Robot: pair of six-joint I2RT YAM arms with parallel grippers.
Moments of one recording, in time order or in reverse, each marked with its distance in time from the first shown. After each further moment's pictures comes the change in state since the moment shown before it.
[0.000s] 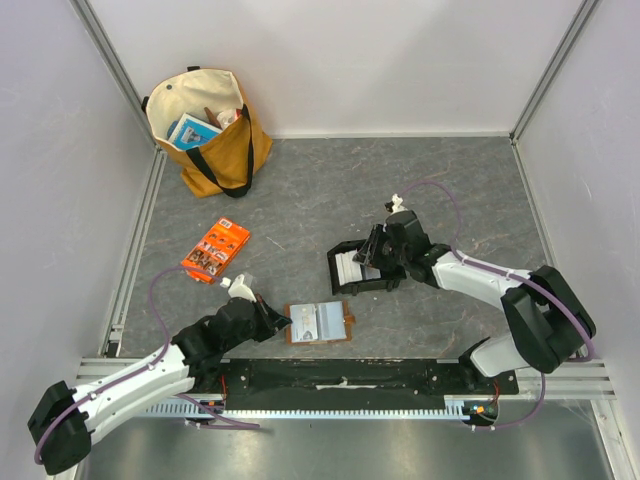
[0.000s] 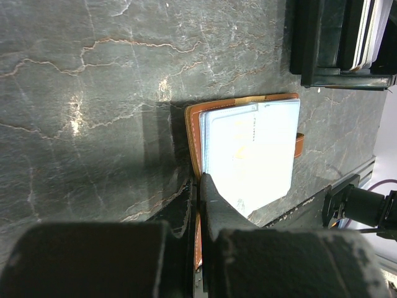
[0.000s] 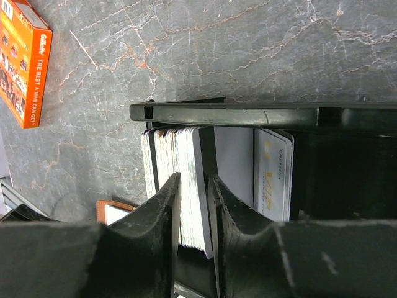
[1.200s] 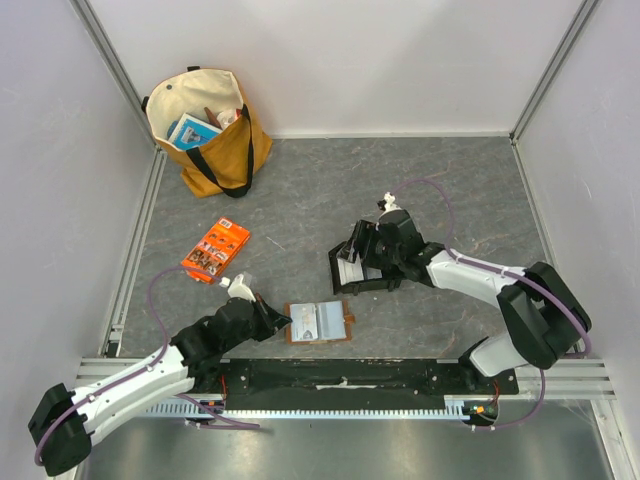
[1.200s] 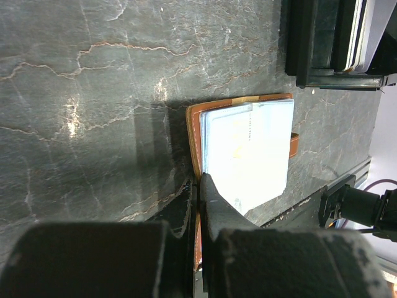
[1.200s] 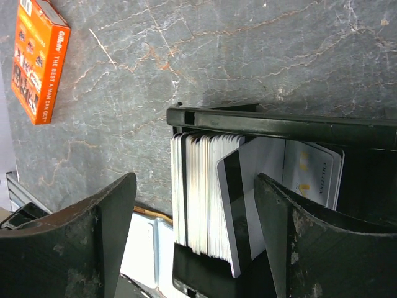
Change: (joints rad) left arm 0.000 -0.022 0.000 -0.007 -0.004 0.000; right arm 0.040 0.035 0.032 0.026 0.011 0.010
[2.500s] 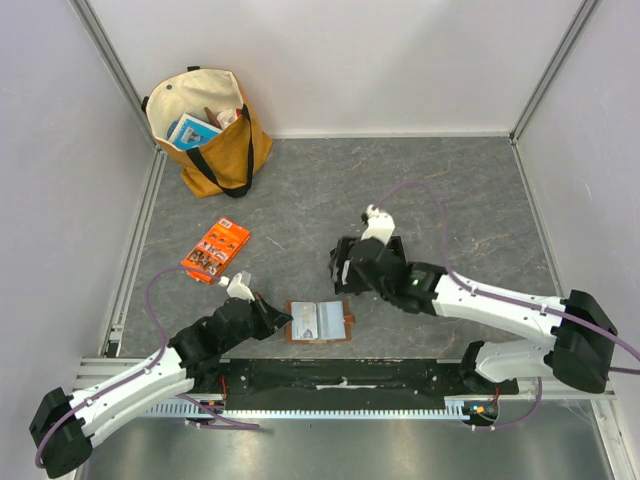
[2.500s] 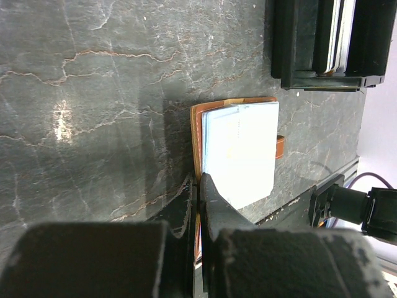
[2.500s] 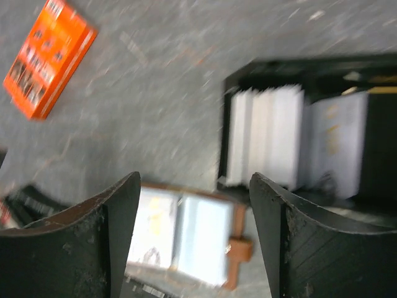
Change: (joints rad) left arm 0.000 -0.043 0.000 -0.002 -0.002 0.000; right arm 0.471 -0.196 0.121 -0.312 0.595 0.061
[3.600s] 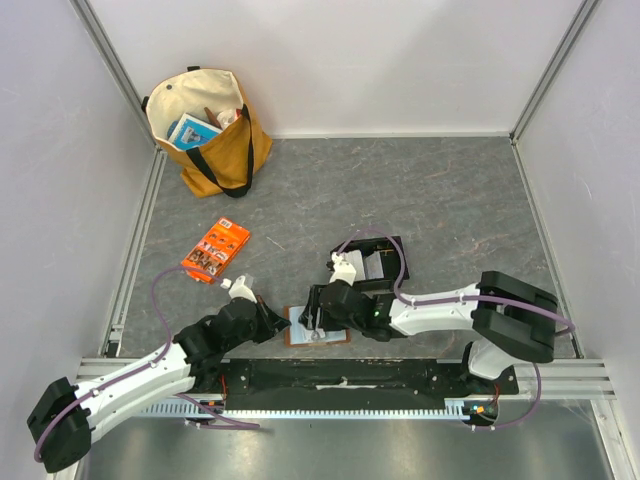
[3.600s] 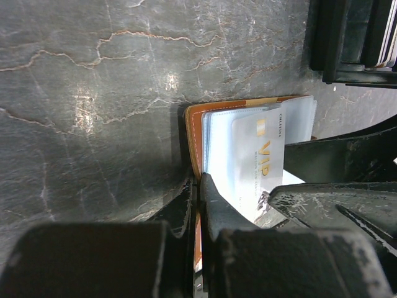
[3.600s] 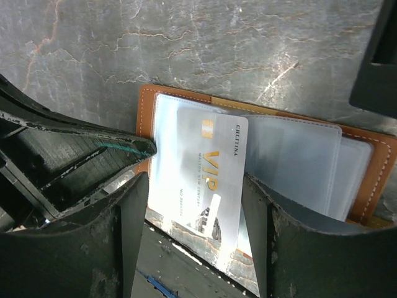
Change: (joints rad) left arm 0.000 0.101 0.000 0.004 0.005 -0.001; right arm 0.121 0.277 -0.174 0.381 -0.235 0.240
